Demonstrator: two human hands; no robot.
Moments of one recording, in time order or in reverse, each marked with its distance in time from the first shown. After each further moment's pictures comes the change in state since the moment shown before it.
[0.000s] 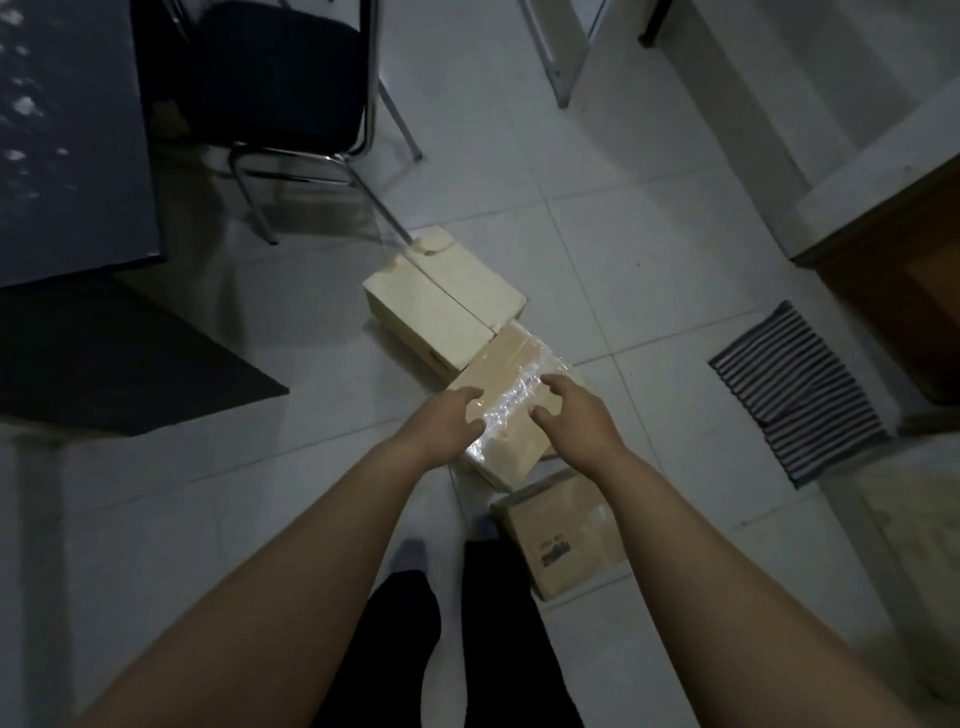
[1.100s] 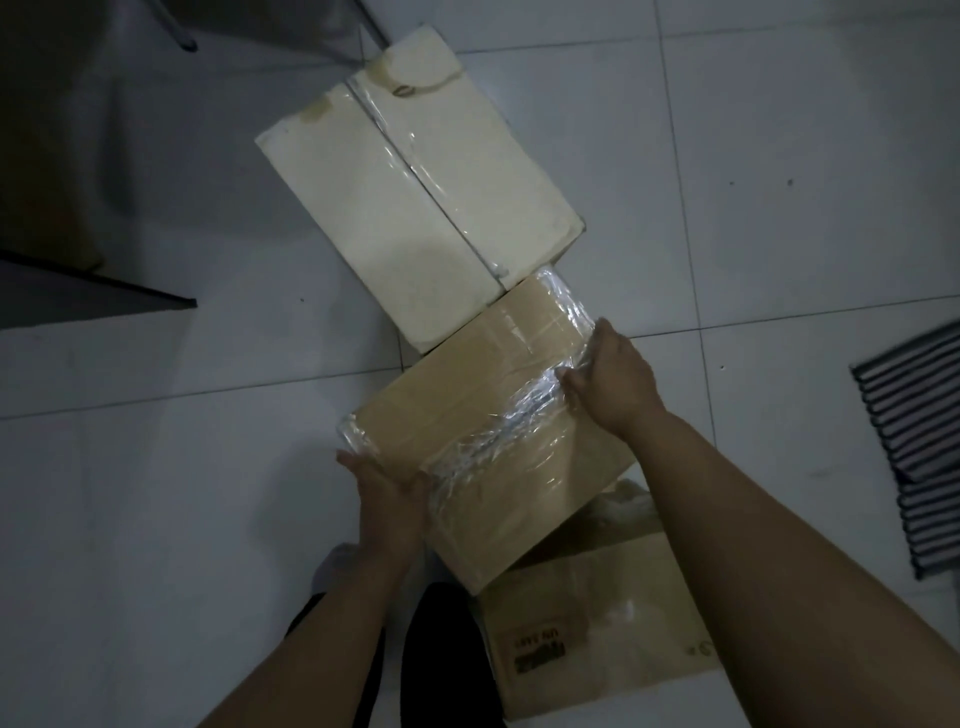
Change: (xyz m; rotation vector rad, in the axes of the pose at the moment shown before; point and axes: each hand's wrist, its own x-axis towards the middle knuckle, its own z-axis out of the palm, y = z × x) left_hand 0.229 -0.143 0.234 -0.785 0.454 -0.780; right_hand 0.346 0.191 0.116 -0.337 -0.227 0.023
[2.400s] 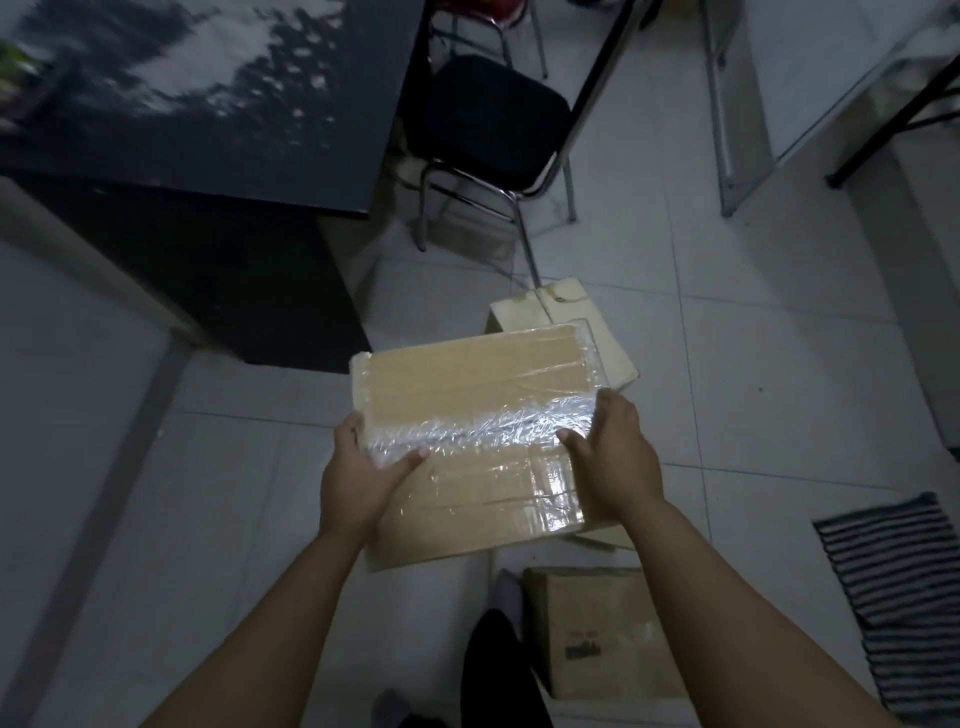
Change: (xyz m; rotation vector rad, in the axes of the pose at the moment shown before) left_hand -0.205 0.005 -0.339 -0.105 0.306 0.383; right_hand -0.336 -0.197 -0.055 -0.004 0.361 -0.347
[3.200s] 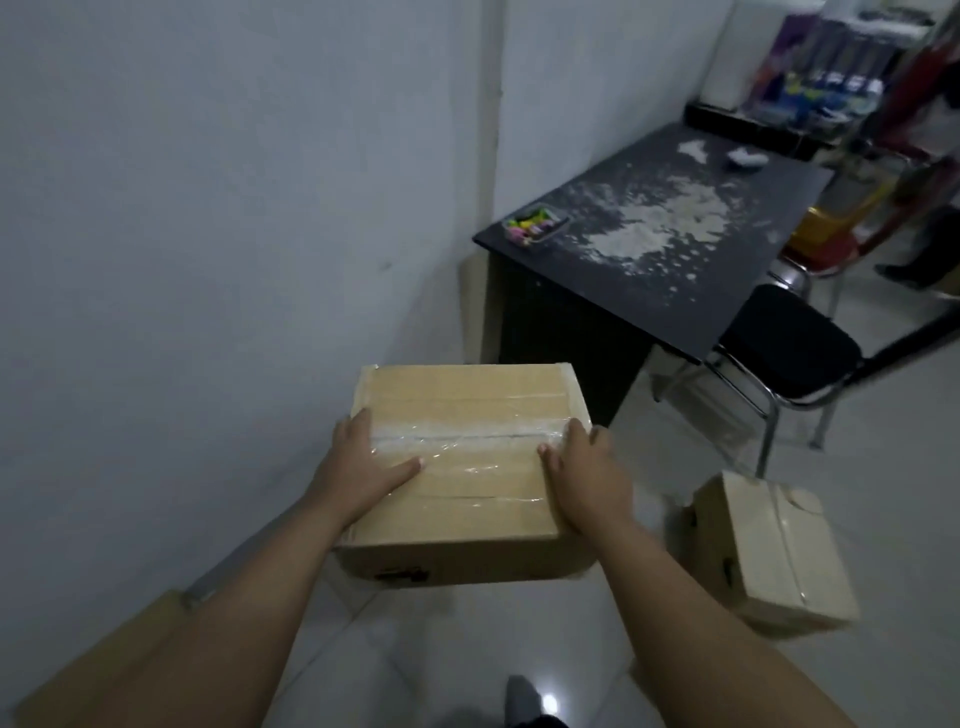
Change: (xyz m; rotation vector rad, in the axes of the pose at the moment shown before) left_hand -0.167 -0.117 -0.343 0.136 0.393 -0.068; right_hand -0.205 -0.310 0.044 -0.178 -0.137 -0.600
